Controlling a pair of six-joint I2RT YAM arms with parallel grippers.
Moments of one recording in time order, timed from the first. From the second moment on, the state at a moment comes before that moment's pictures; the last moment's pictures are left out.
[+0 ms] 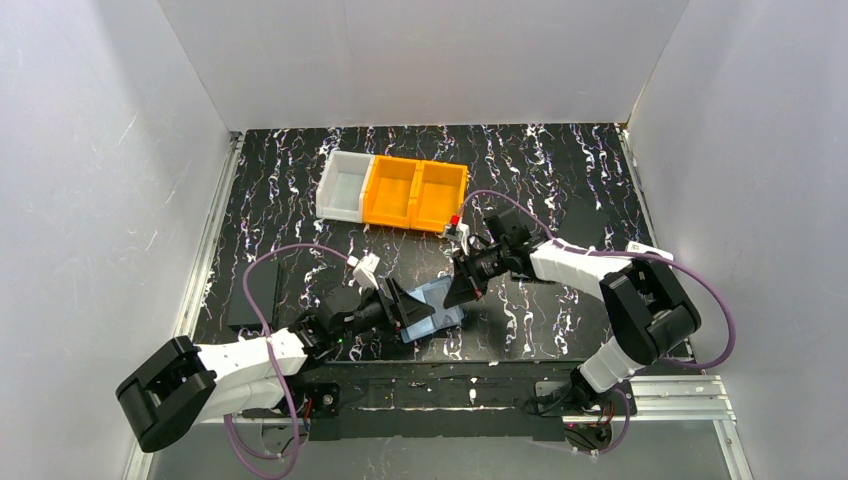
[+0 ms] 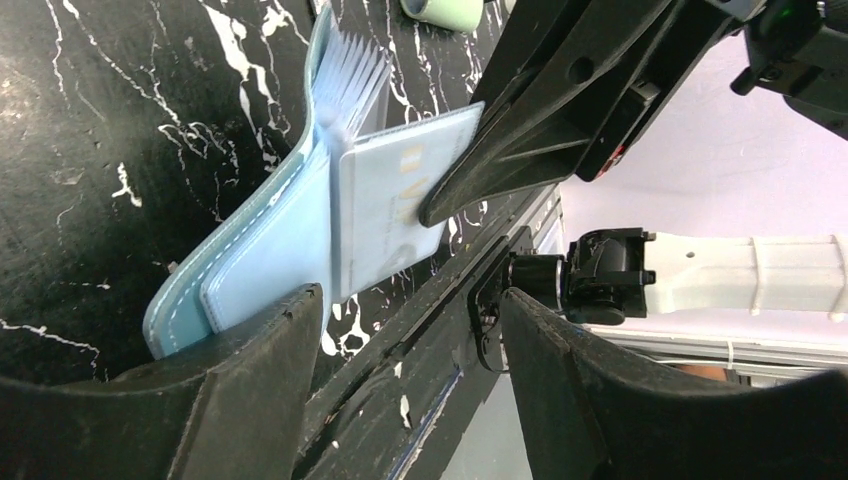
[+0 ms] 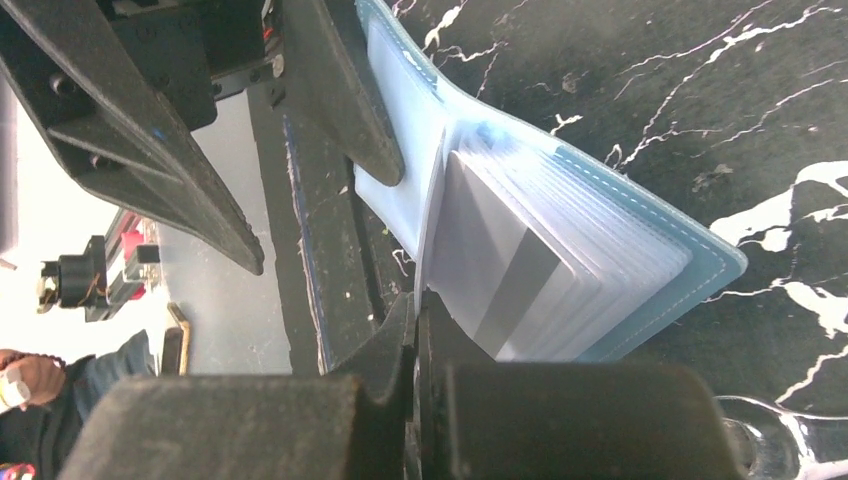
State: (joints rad) left arm -0.87 1.04 0.18 0.53 0.12 -1.07; right arm 0.60 1.56 0.83 -0.19 -0.99 0.05
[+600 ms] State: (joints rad) left arm -0.87 1.07 0.21 0.63 0.12 -1.13; right arm 0.53 1.66 0.98 -0.58 -1.05 -0.35
